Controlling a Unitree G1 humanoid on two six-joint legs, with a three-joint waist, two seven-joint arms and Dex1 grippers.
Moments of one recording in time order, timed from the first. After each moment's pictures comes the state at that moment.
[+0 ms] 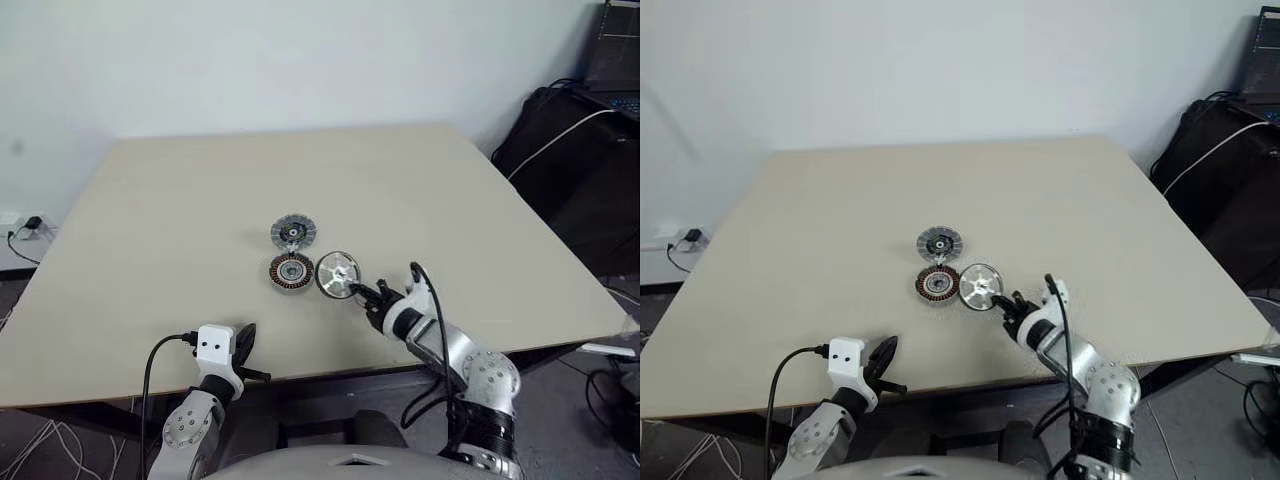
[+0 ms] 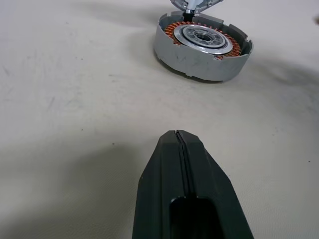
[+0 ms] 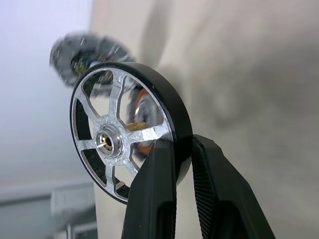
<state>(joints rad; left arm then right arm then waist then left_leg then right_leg) 0.45 0.11 -0.12 -0.17 -0.16 0.06 -0.26 -0.10 0.08 -0.34 -0.06 1.20 1.08 -0.27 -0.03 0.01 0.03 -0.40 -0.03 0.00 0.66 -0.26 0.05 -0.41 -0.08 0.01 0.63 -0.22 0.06</state>
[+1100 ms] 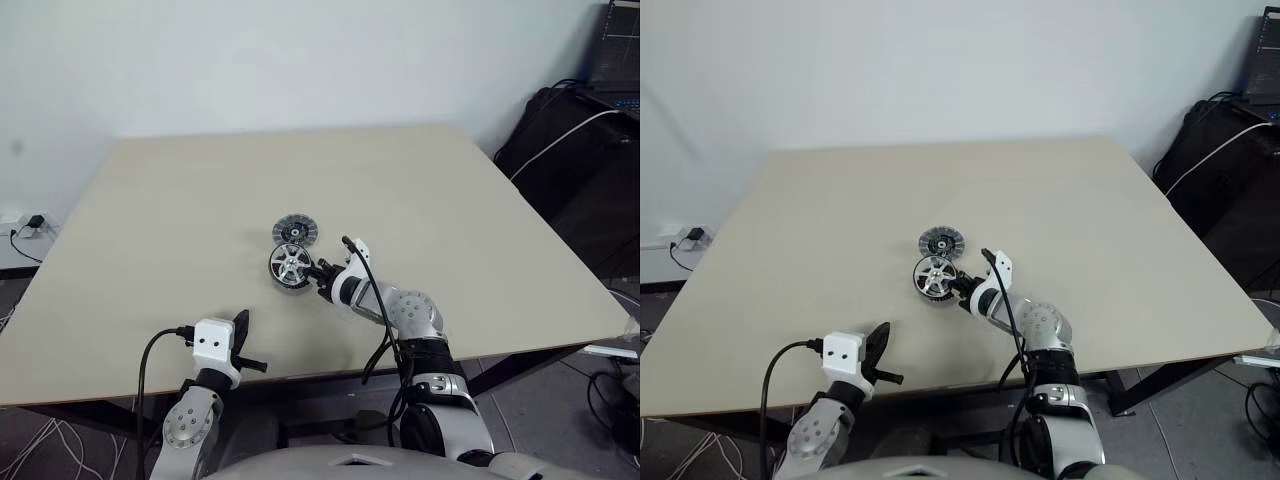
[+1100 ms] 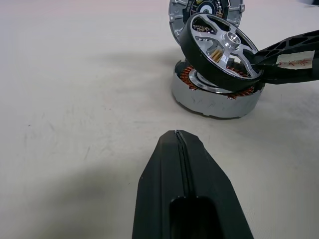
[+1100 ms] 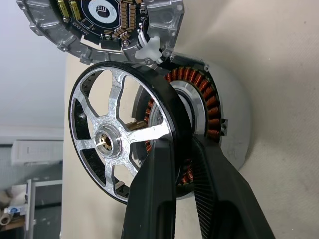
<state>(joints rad) 0.44 0.10 -0.12 -0.15 -0.06 -0.10 -0.20 -0.41 0.13 -0.21 0.33 0.81 0.94 -0.06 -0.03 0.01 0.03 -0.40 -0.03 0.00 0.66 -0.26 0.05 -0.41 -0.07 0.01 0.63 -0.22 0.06</state>
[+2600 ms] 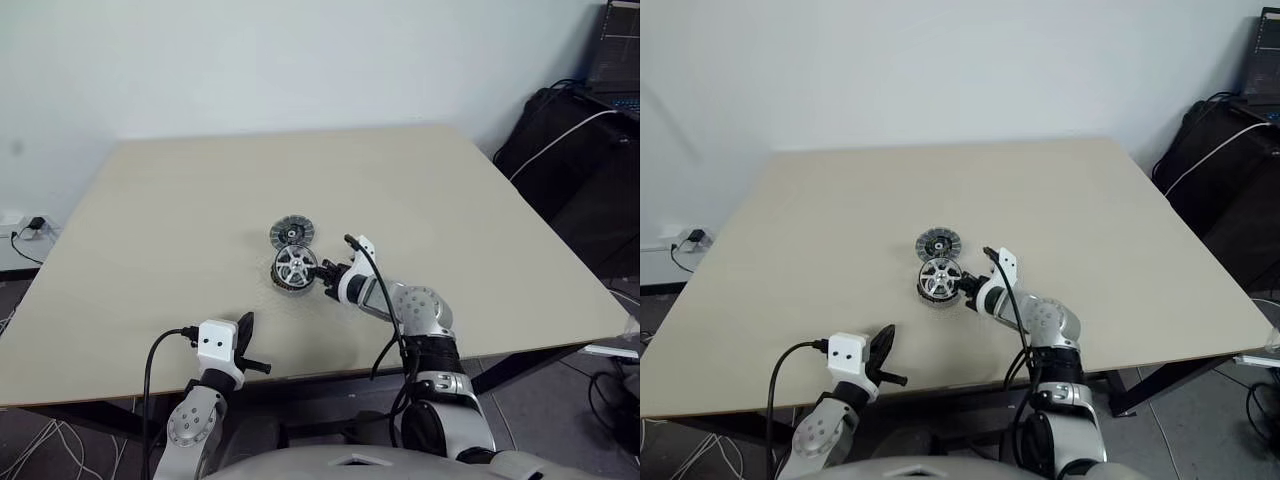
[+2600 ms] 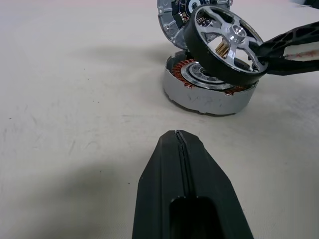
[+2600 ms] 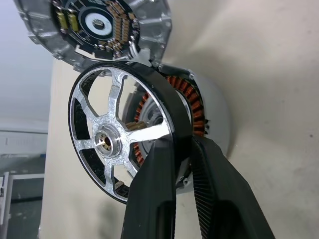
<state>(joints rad) 0.43 0.09 -0.13 -0.12 -0.08 -0.09 -0.22 -0.43 0.13 -0.24 0.27 0.69 1.03 -0.02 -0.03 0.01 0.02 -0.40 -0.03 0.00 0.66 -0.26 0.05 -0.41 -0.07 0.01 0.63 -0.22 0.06</state>
